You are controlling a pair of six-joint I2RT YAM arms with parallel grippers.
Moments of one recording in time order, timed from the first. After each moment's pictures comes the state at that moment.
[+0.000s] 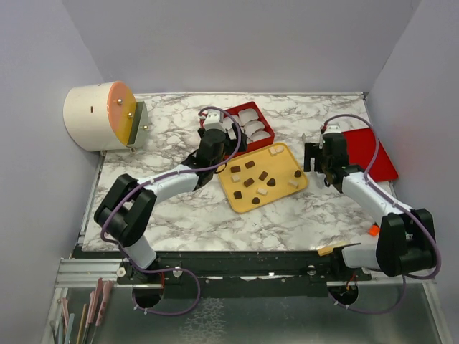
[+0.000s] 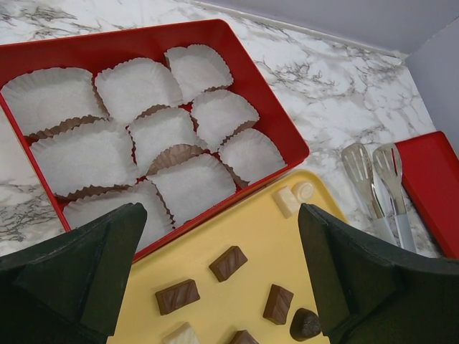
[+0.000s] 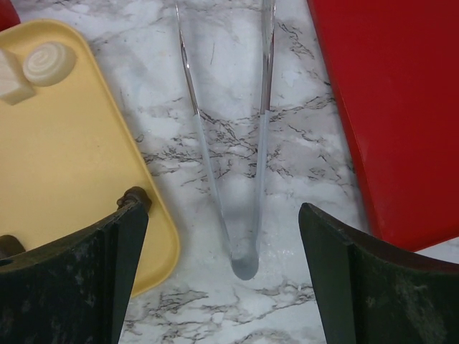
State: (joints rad) left arm -0.65 1.64 0.97 0.42 -0.31 -0.54; right arm 0.18 1.30 0.77 -0.16 0.25 0.07
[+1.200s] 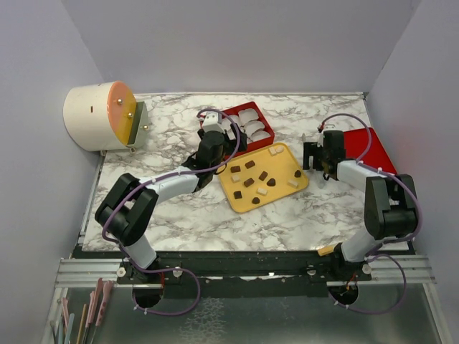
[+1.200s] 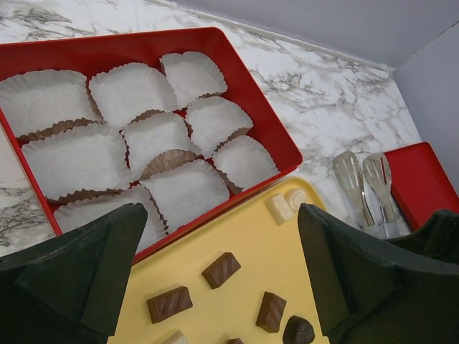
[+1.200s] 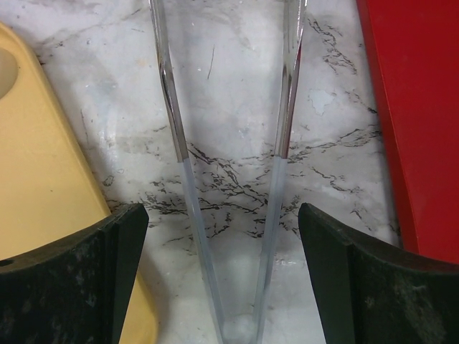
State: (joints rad) left arm -0.65 1.66 0.94 0.50 -0.31 -0.56; right arm 0.08 1.61 0.82 0.03 0.10 0.02
